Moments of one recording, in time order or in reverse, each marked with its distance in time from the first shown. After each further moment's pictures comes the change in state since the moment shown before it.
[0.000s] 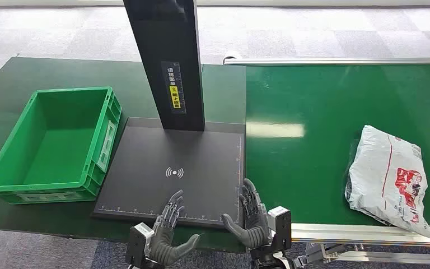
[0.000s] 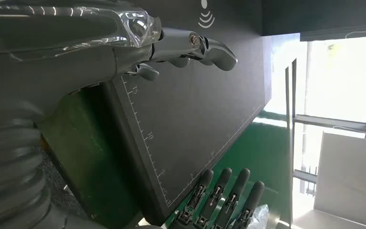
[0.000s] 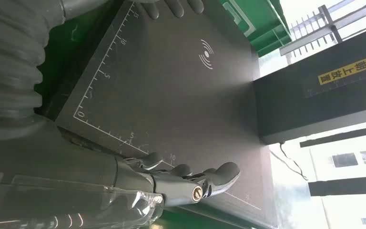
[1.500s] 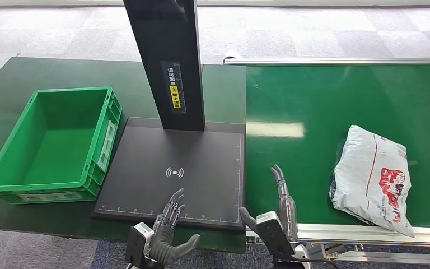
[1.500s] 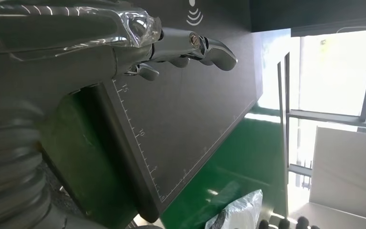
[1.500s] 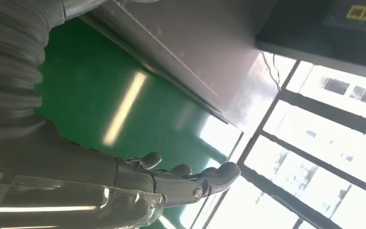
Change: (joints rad) left arm 0.001 -0.011 0.025 -0.022 -0.034 -0.040 0.003; right arm 0.064 -0.044 -0.068 -0.247 0.661 -0.357 0.085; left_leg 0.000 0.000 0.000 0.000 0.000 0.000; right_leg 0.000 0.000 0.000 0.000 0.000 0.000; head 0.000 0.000
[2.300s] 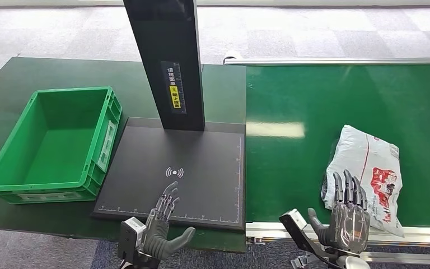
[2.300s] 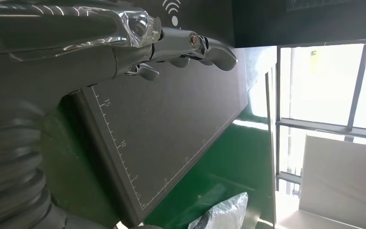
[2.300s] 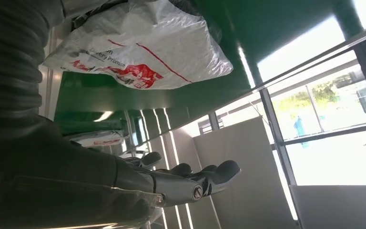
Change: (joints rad) left arm 0.036 -0.040 0.081 -0.102 -0.051 -0.050 0.051; right arm 0.077 -0.019 -0.354 -0.132 0.839 -0.155 0.295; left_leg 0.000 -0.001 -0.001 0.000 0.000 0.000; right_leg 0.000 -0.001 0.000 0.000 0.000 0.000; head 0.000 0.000
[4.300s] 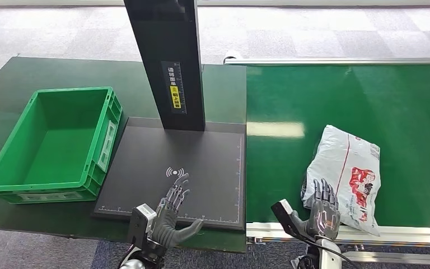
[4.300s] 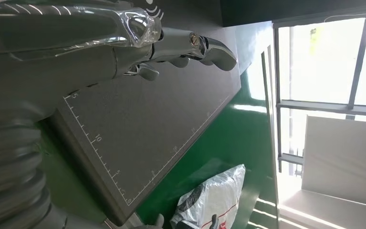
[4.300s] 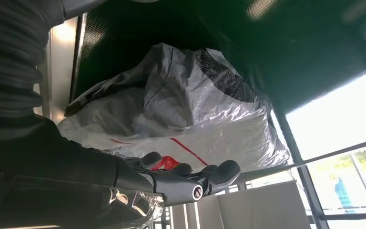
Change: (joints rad) left arm -0.095 -0.027 0.012 0.070 -0.030 -0.071 0.028; right arm -0.363 0.048 -0.215 0.791 -0.048 -0.188 -0.148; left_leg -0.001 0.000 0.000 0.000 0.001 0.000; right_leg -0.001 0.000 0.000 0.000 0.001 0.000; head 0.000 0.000
